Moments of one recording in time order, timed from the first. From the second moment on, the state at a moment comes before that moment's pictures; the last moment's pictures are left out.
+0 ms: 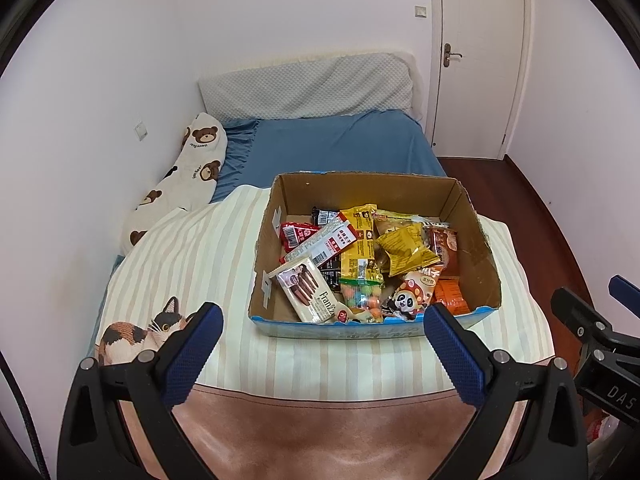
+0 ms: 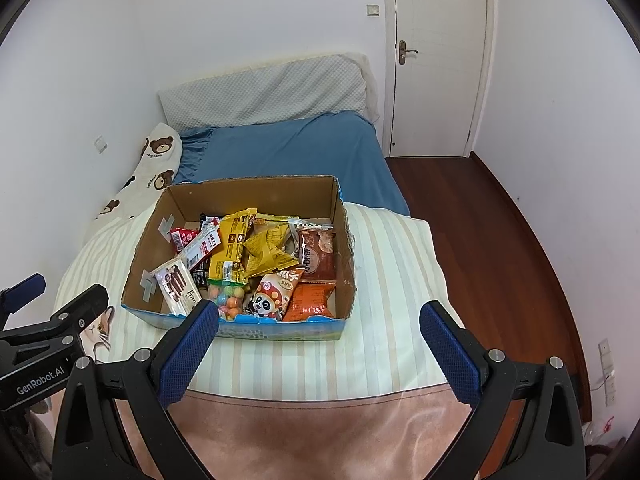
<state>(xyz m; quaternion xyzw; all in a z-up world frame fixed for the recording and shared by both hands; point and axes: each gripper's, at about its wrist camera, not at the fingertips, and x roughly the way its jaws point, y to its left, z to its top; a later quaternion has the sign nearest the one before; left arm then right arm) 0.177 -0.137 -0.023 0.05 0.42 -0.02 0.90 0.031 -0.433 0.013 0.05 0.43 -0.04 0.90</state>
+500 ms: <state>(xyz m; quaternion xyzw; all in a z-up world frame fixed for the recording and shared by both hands) 0.174 -0.135 -0.021 0.05 0.42 -0.01 0.91 0.028 -0.434 0.017 0.05 0.43 -0.04 0.90</state>
